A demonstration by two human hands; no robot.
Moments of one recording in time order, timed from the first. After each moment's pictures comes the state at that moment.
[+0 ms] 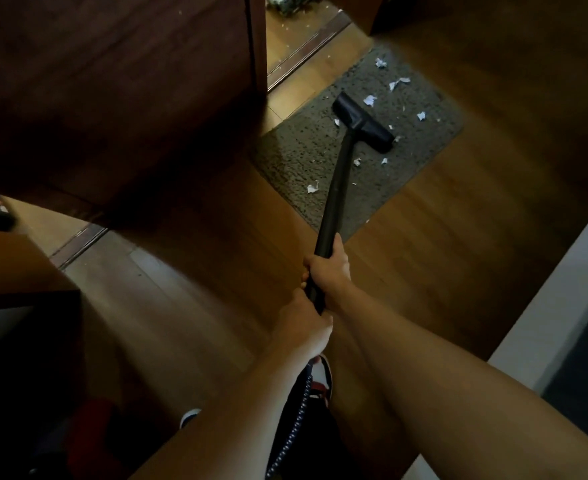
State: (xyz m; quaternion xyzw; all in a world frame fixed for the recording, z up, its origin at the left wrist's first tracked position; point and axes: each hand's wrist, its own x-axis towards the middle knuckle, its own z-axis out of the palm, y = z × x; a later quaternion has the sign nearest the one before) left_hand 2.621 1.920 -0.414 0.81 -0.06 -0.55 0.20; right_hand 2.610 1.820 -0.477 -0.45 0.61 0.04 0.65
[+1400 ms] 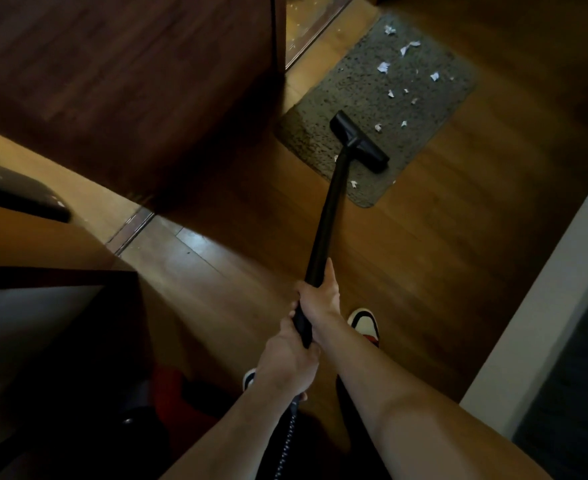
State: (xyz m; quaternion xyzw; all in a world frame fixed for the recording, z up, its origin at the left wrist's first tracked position) left_hand 2.628 2.123 -0.378 0.79 -0.12 -0.58 0.14; right_hand 2.605 2.034 -0.443 -0.35 0.65 0.00 0.68
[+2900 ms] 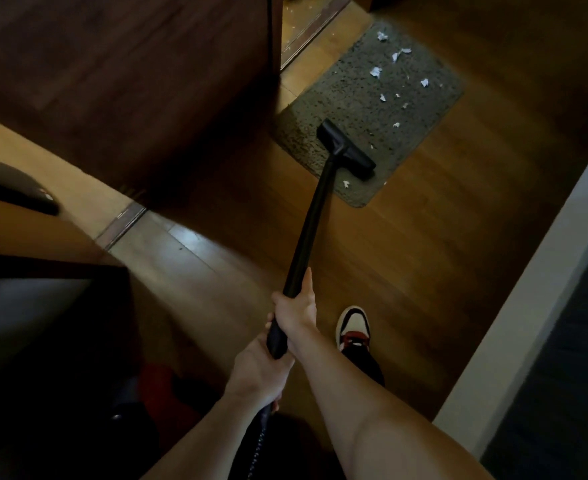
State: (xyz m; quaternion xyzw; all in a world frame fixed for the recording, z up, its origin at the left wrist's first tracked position) left_hand 2.627 2.165 -0.390 0.80 -0.06 -0.57 0.17; right_hand 2.605 2.071 -0.440 -0.37 0.64 0.03 0.67
